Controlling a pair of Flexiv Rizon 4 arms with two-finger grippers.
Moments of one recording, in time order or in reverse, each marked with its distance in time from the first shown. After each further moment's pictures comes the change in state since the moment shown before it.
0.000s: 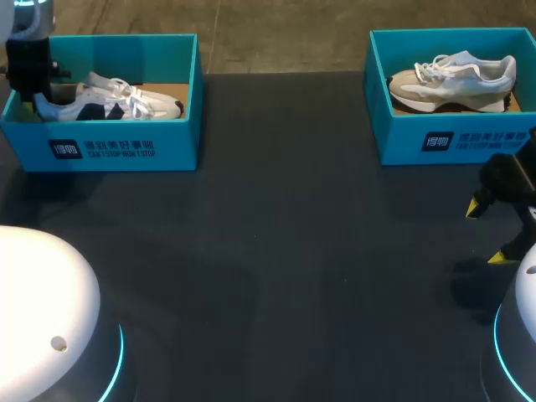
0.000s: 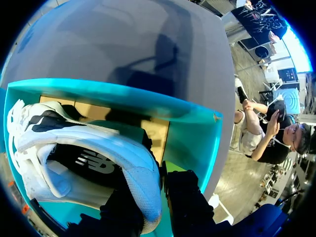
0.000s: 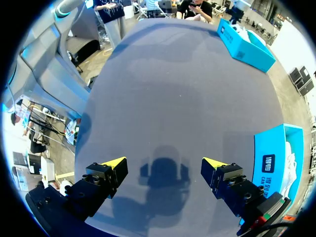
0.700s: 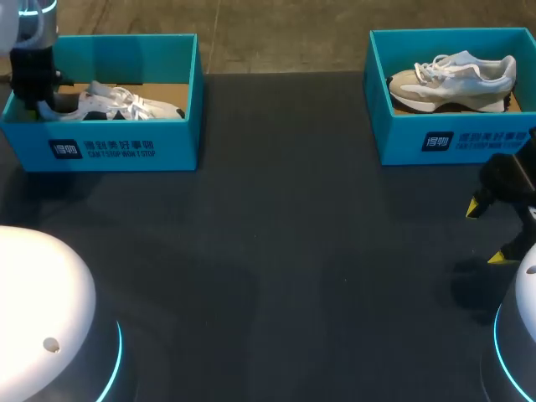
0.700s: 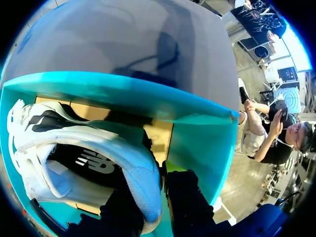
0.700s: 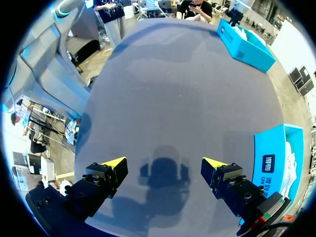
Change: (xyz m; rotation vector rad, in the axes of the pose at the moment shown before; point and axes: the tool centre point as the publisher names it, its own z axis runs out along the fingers) left arm -0.006 -0.001 0.022 0.028 -0.002 0.007; right arm 0.000 0.000 0.000 0.000 0.000 0.000
